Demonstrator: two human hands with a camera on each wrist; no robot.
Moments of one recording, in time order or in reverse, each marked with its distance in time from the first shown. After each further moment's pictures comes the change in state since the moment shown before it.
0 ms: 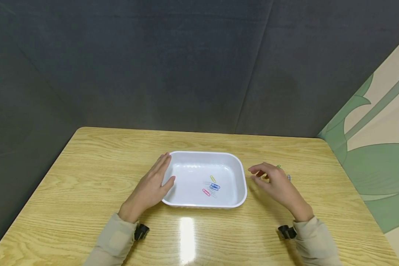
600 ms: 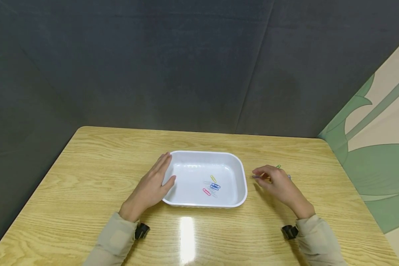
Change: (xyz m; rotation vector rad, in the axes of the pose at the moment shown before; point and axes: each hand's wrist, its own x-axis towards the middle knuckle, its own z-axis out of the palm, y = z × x) left_hand 0.000 0.000 -0.001 0.002 -0.002 0.004; right_hand -0.004 0.023 0.003 0.016 -0.095 0.064
